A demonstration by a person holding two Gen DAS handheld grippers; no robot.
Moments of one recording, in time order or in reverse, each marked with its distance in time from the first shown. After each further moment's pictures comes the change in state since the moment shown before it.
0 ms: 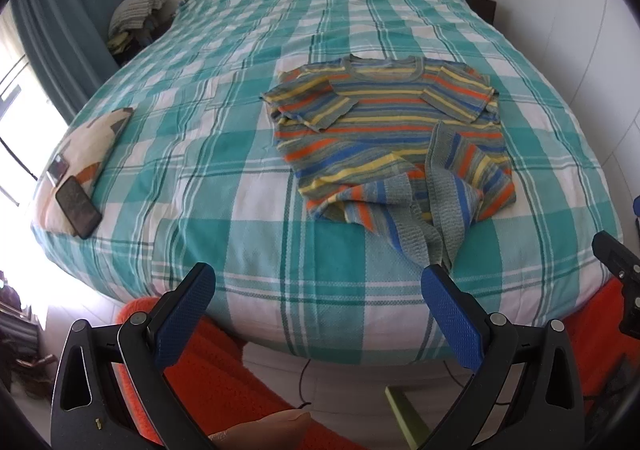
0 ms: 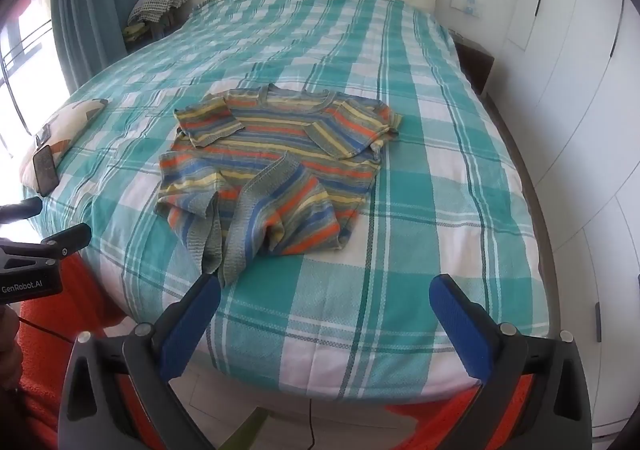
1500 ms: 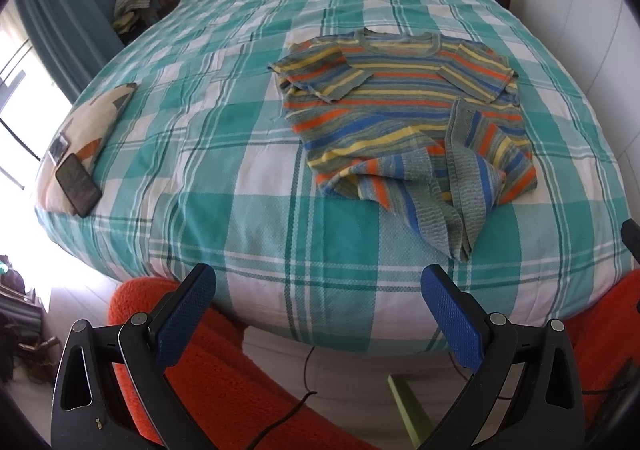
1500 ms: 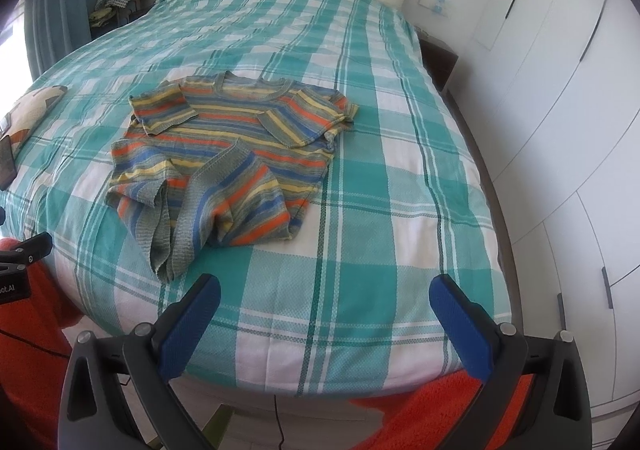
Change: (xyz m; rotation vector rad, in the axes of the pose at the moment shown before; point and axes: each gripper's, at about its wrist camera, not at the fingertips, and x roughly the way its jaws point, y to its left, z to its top) left arm 0.023 0.005 -0.009 -0.034 0.077 0.026; right arm 0.008 -0.009 -0.004 -0.007 0.032 -0.179
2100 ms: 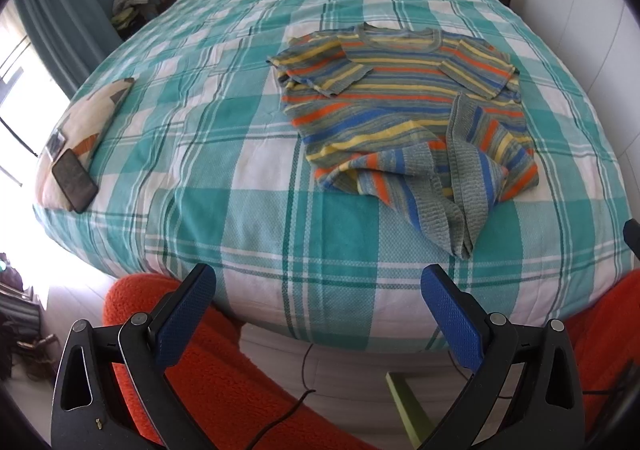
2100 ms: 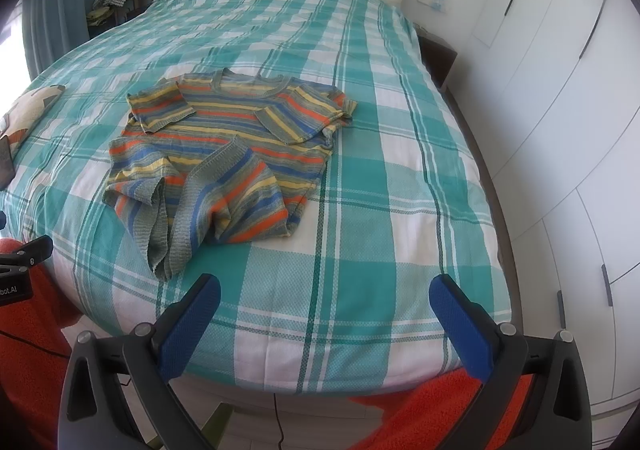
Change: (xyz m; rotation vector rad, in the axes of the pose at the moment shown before) left arm 0.006 0.001 -0.002 -0.003 0.012 -0.006; right arm 0.003 -0.001 -0.001 0.006 0.006 0.004
